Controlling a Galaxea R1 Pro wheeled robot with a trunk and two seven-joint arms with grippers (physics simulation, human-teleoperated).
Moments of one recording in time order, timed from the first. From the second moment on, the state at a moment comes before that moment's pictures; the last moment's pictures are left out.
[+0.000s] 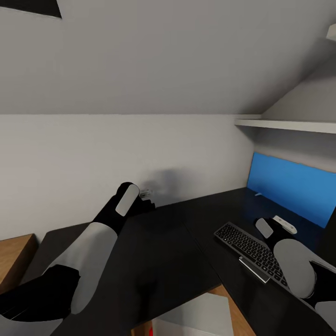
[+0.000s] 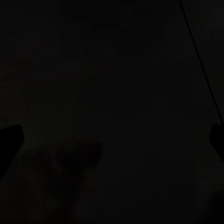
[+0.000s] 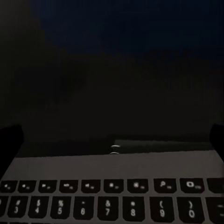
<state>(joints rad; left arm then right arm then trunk) -1.06 -0.17 -0.14 -0.73 0.78 1.00 0.70 -1.04 -0.18 -0.44 -0.24 -0.23 0.14 -0.49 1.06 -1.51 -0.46</state>
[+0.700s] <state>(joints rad) -1.06 -0.17 -0.14 -0.73 0.78 1.00 0.70 -1.04 -0.18 -0.44 -0.24 -0.23 0.14 -0.49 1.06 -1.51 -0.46</state>
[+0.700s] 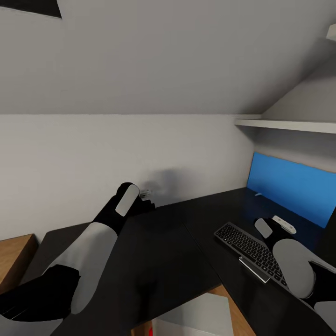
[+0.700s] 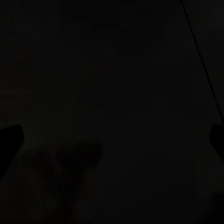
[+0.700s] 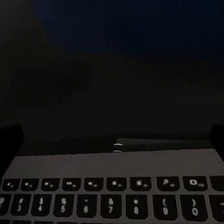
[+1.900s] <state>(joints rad) -1.06 -0.17 -0.14 -0.72 0.78 1.00 0.70 -1.04 -0.18 -0.44 -0.24 -0.23 0.14 -0.49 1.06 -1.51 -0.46</state>
